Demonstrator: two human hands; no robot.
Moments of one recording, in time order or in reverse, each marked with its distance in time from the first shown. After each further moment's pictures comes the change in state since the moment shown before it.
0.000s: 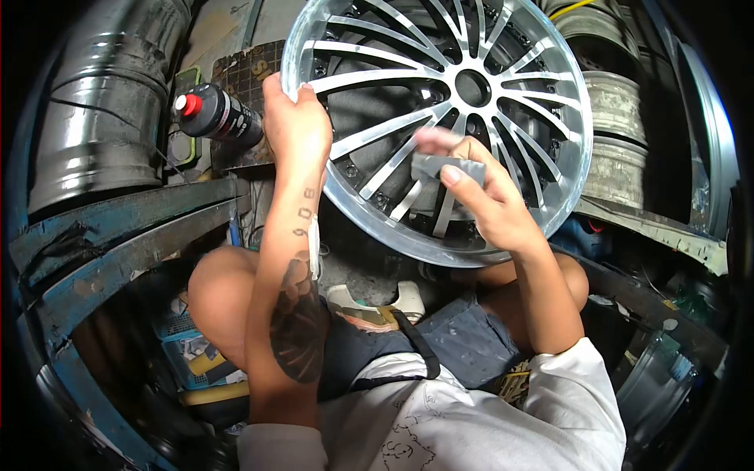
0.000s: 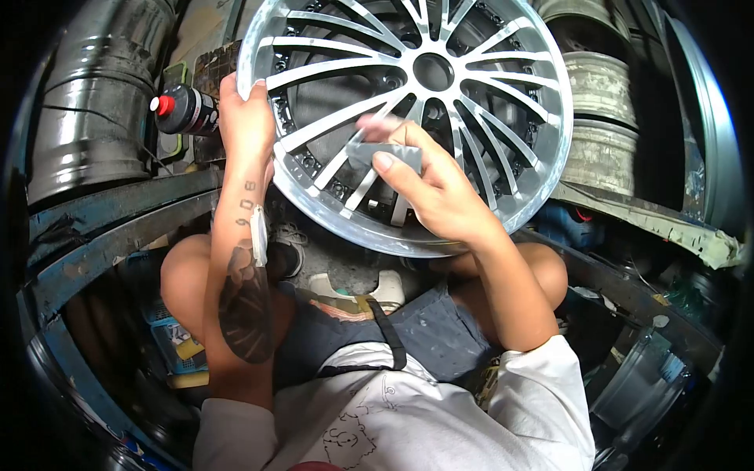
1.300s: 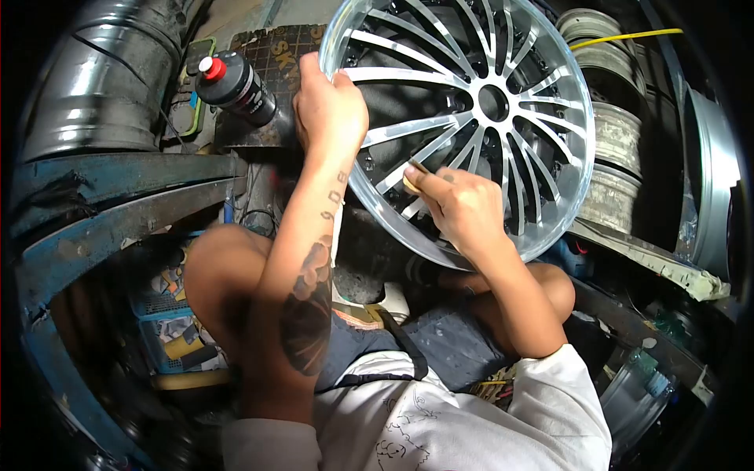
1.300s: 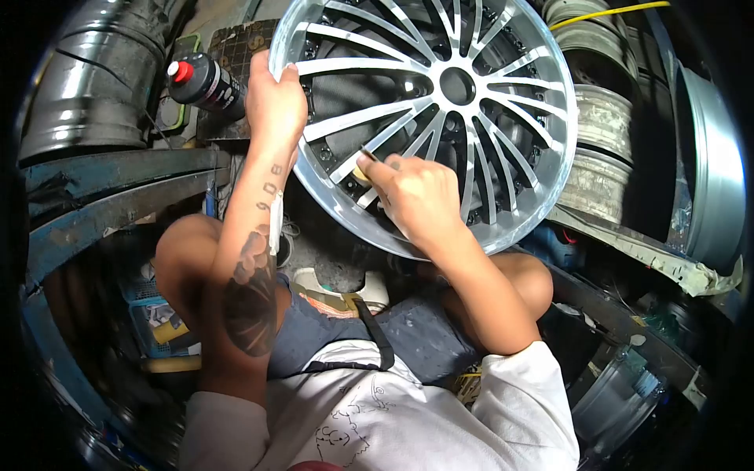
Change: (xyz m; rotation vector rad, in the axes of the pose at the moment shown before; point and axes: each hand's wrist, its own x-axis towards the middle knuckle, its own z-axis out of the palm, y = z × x) left_hand -0.005 0.006 -0.002 0.089 0.018 0.028; right_hand 0.007 0.017 0.030 -1.331 -0.036 -0.344
